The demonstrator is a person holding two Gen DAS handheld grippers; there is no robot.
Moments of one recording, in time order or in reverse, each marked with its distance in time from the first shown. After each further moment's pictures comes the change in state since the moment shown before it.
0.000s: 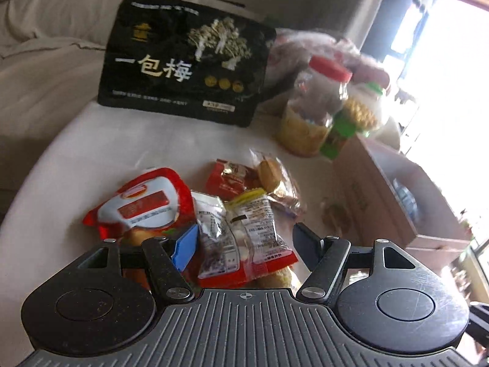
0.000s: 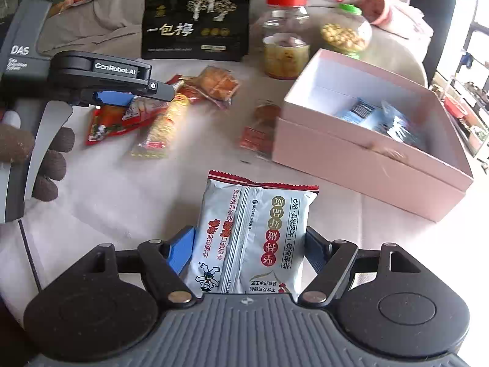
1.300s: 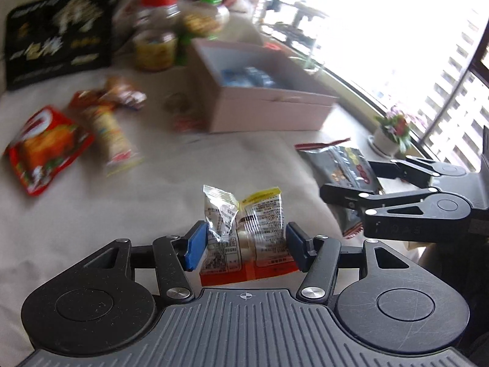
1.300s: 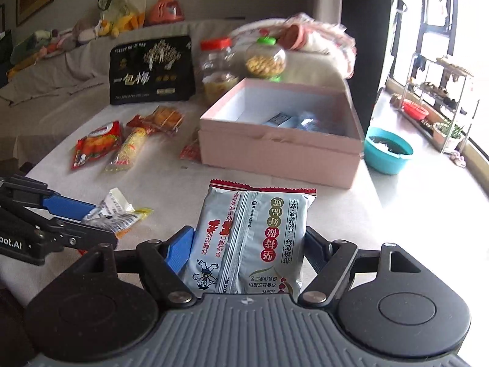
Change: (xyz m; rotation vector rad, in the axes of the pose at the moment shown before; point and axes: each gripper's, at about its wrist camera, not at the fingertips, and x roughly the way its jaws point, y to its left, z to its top) left arm -0.094 -0.110 -0.093 0.317 0.215 -0.262; right arm -0.086 -0.052 -0.058 0.126 -0.180 -0.091
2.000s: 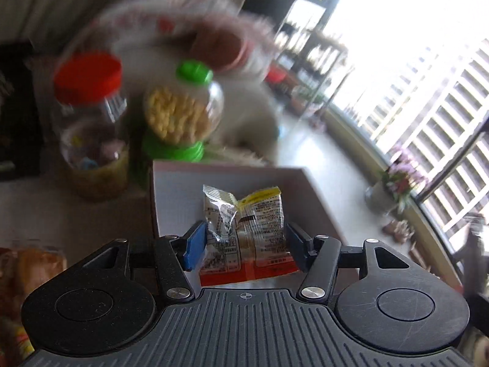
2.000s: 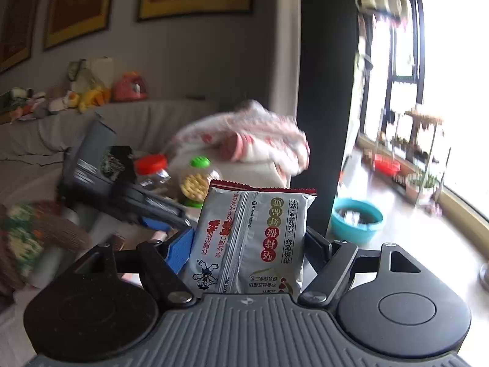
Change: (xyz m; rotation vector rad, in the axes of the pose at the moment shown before) left arm 0.162 0.035 0.227 -0.159 -0.005 -0.036; right arm 0.001 -0.085 0.134 0.053 -0.226 -0.091
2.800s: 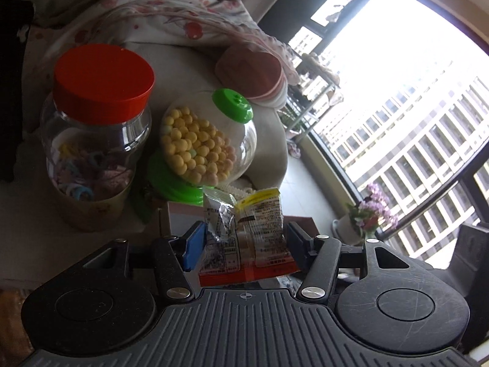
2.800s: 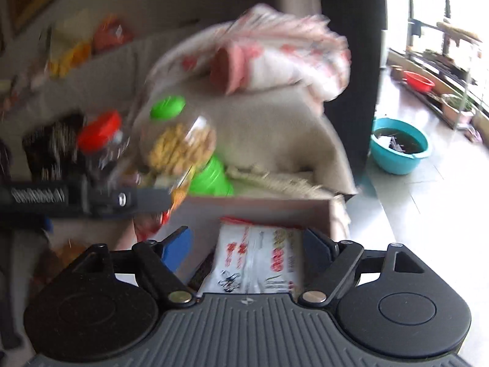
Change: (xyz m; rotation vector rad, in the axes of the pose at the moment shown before) left arm 0.017 0.058 0.017 -0.153 -0.096 -0.193; right arm 0.188 -0.018 0.018 0.149 0.291 0.104
